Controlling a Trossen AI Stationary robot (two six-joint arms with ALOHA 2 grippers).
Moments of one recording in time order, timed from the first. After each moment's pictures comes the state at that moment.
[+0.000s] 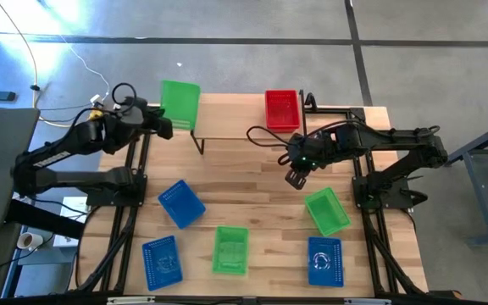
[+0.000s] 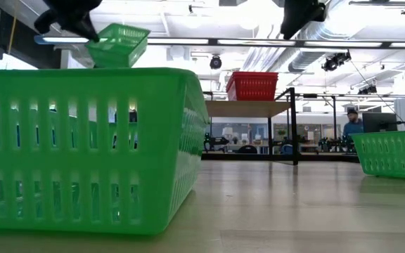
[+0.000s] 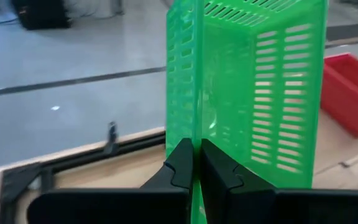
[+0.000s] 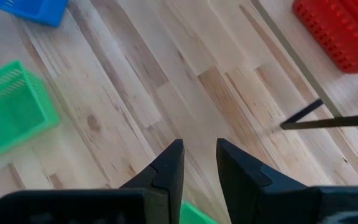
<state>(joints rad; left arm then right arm) 0.46 0.74 0.97 -0.81 -0.64 -0.54 0.06 1.44 1.53 -1.23 0.21 0.57</state>
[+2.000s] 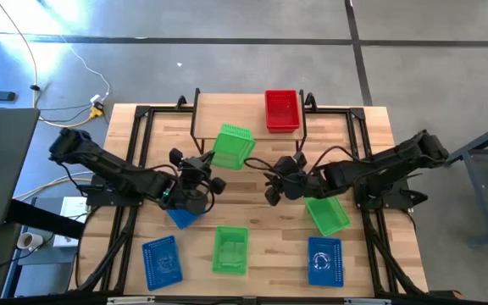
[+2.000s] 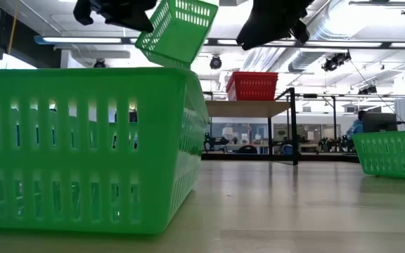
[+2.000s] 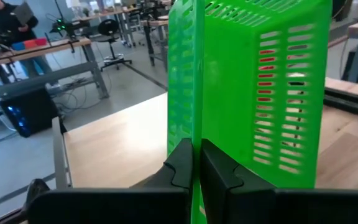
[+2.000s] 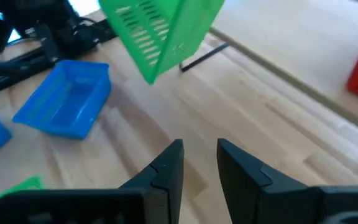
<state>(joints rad) -0.26 1.39 0.97 -0.37 -1.35 -0.64 0.27 1.44 1.11 -0.41 0.66 0.64</state>
